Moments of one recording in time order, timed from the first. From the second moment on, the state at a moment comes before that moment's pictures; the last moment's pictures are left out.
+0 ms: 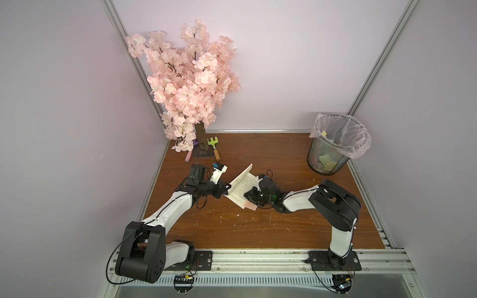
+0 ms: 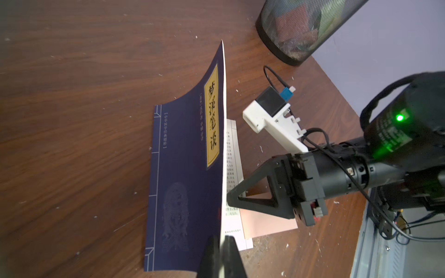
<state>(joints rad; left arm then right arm) -0.14 1.25 0.64 -0.21 0.70 0.10 0.83 1.92 0.83 0.46 -0.17 1.17</state>
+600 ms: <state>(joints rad) -0.06 1.29 0.54 -0.03 0.72 0.08 0.82 1.89 0.94 0.26 -0.17 1.09</state>
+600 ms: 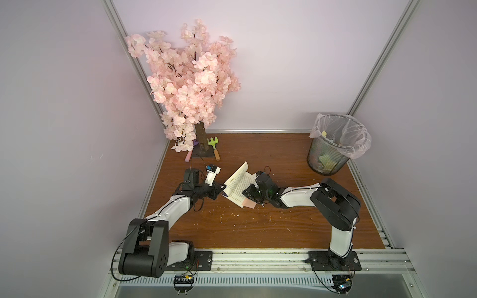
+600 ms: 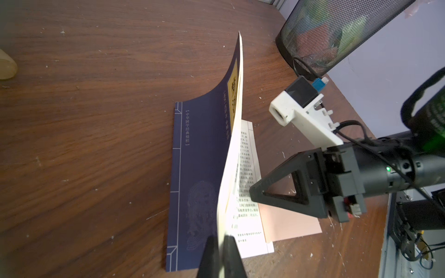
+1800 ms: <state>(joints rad) -0.05 1.32 0.54 -0.02 0.75 0.05 0.88 1.79 0.68 0.51 -0.24 1.20</state>
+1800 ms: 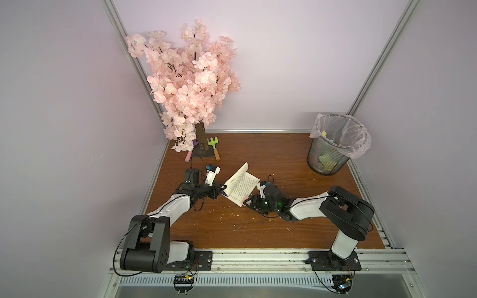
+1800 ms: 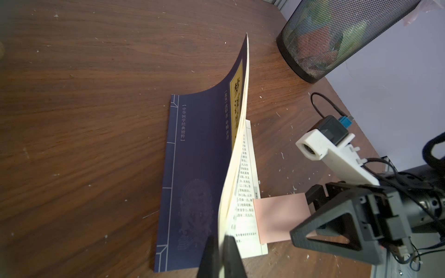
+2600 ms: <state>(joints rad) -0.05 1.32 0.54 -0.02 0.75 0.05 0.71 1.46 0.53 0.27 -0.28 1.07</state>
